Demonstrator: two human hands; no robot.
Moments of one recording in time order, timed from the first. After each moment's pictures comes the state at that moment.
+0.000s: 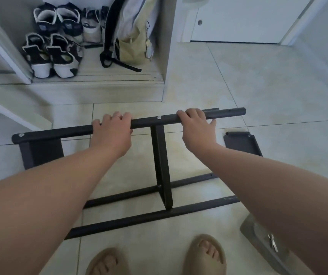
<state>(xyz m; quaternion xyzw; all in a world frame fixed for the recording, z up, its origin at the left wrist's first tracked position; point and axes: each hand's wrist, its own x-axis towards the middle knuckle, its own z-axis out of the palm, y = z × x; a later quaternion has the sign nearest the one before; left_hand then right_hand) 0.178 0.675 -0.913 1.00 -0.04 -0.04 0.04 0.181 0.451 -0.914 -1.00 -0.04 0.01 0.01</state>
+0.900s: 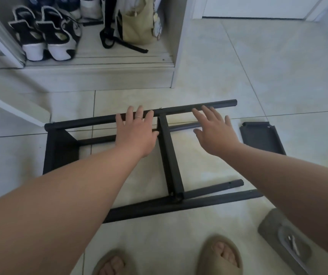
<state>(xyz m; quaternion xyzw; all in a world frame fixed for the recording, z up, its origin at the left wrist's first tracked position) 0.209 0.654 -0.991 0.99 -0.06 -0.11 0.04 0.203 0.422 -0.983 -0.99 -0.06 0.11 0.05</state>
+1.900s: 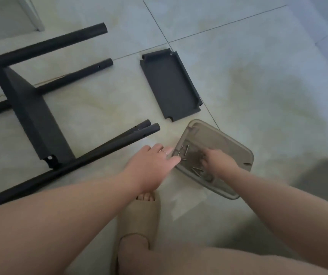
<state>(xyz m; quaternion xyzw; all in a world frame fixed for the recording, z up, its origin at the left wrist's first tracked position) 0.004 0.376 -1.046 0.82 -0.54 -0.20 0.01 -0.082 0.138 -1.092 -0.90 0.21 0.36 0.09</state>
